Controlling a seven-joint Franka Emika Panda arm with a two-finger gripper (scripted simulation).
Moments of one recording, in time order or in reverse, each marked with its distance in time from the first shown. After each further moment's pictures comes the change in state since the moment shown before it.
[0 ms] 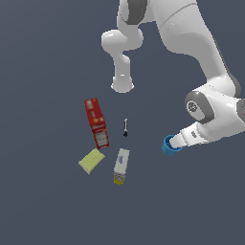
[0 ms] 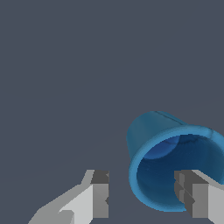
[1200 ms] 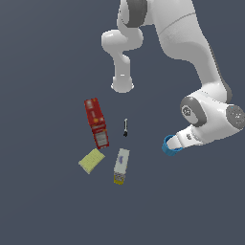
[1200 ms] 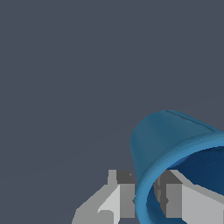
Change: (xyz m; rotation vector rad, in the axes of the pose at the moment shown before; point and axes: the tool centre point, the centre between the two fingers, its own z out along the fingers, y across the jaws) arm 0.000 0.000 0.030 0.000 0.000 0.001
